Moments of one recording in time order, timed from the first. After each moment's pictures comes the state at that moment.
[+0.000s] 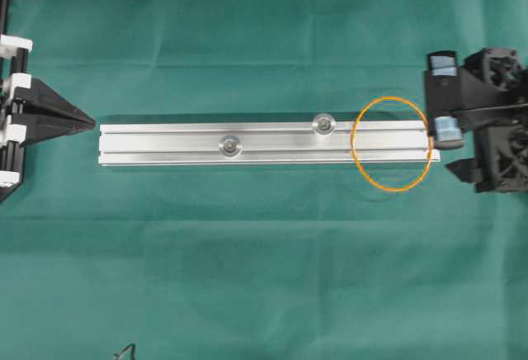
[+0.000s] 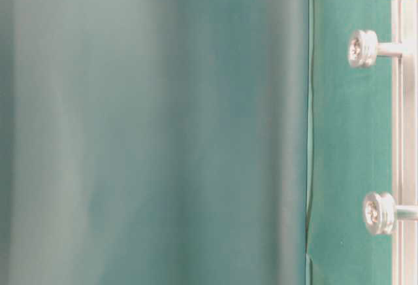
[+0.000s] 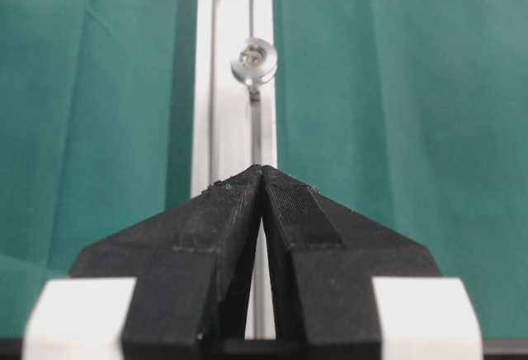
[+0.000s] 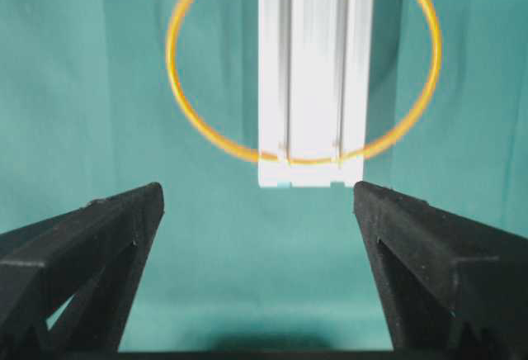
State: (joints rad) left arm -0.02 -0.98 1.03 0.02 0.46 -0.01; right arm 0.04 -0.50 0.68 -0.01 1.05 0.19
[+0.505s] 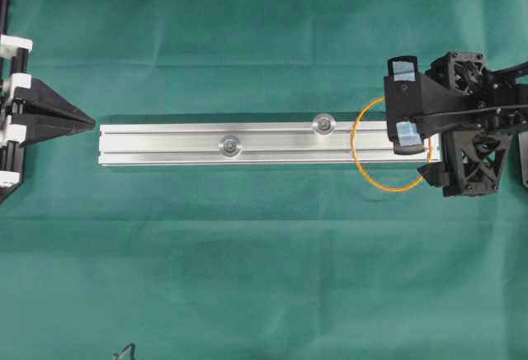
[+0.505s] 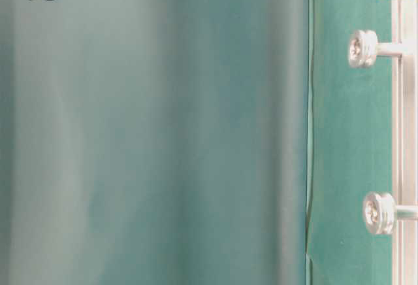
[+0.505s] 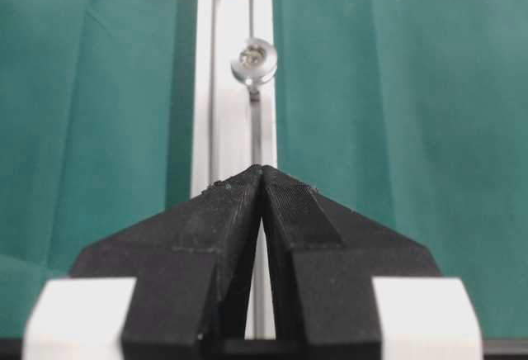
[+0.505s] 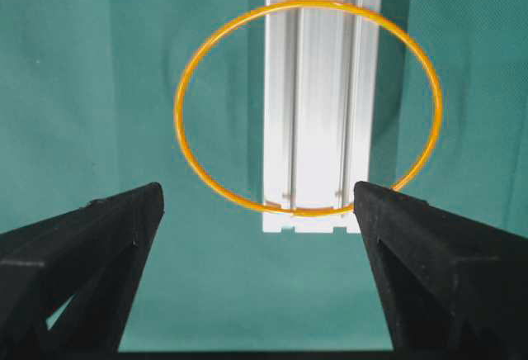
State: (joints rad) left arm -0.02 -0.98 1.03 0.02 0.46 -0.01; right arm 0.04 -0.40 0.61 -0.01 1.03 0.19
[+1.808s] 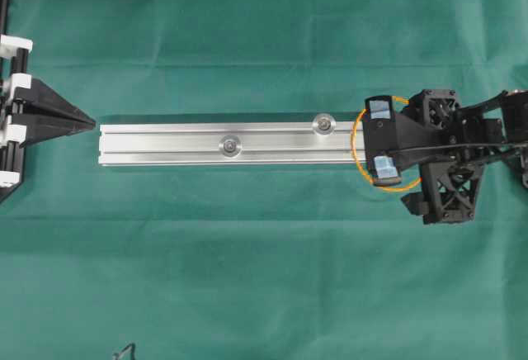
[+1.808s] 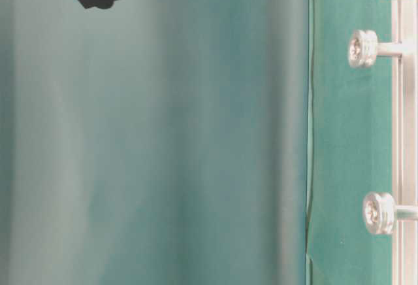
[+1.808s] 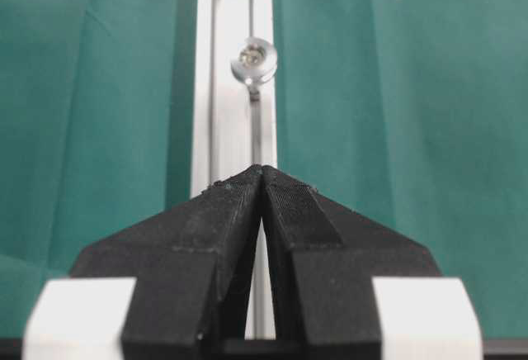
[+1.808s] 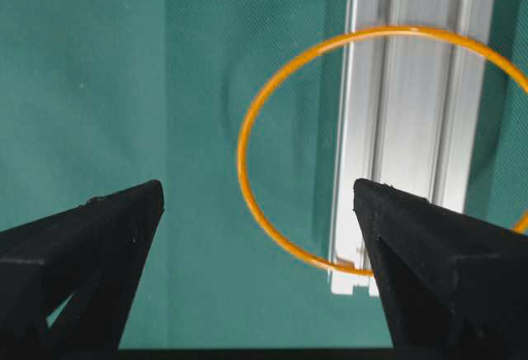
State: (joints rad) left arm -0.02 -0.98 1.03 0.02 0.46 -0.01; right arm 0.11 -0.29 0.69 0.05 0.83 0.21
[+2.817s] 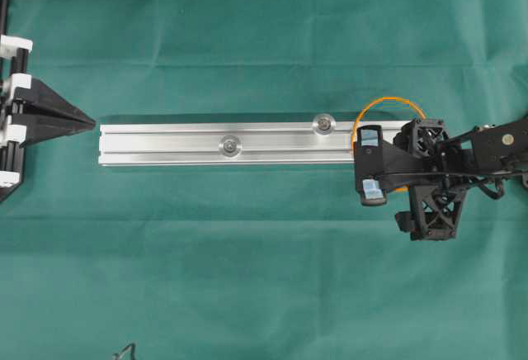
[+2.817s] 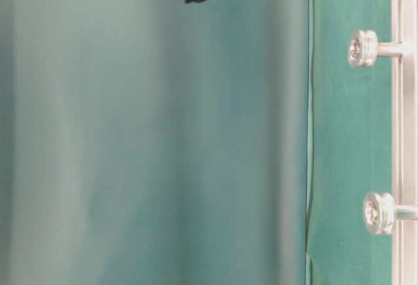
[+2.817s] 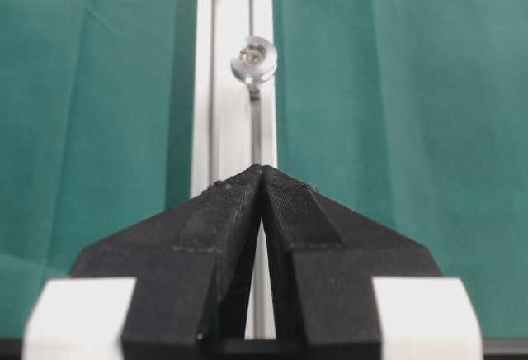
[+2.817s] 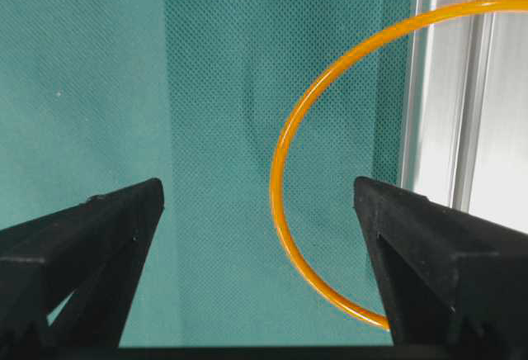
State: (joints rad) left arm -0.02 -0.98 1.03 0.02 0.46 -0.01; right arm 0.17 -0.15 0.81 0.06 0.61 0.31
